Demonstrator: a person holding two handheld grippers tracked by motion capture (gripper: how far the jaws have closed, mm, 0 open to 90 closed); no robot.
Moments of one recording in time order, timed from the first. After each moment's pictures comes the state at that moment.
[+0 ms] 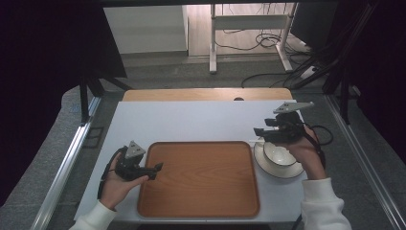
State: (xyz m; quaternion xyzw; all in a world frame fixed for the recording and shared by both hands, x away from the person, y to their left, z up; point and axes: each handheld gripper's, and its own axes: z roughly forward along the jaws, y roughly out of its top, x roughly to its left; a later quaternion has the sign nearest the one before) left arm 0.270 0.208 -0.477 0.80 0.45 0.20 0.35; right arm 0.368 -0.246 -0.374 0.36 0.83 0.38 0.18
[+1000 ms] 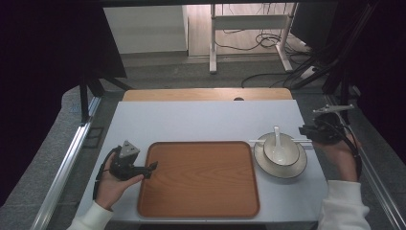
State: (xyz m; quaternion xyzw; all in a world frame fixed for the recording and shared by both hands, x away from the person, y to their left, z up) left arm 0.270 0.220 -0.480 0.79 0.46 0.20 0.35; right arm 0.380 -0.351 -0.389 0.48 0.80 0.29 0.22
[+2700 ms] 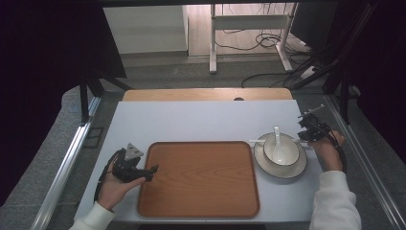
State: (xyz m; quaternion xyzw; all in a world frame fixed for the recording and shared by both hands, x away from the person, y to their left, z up) left arm 0.270 0.216 -0.489 0.80 0.46 0.21 0.32; right arm 0.445 -0.357 -0.462 0.48 0.84 0.14 0.21
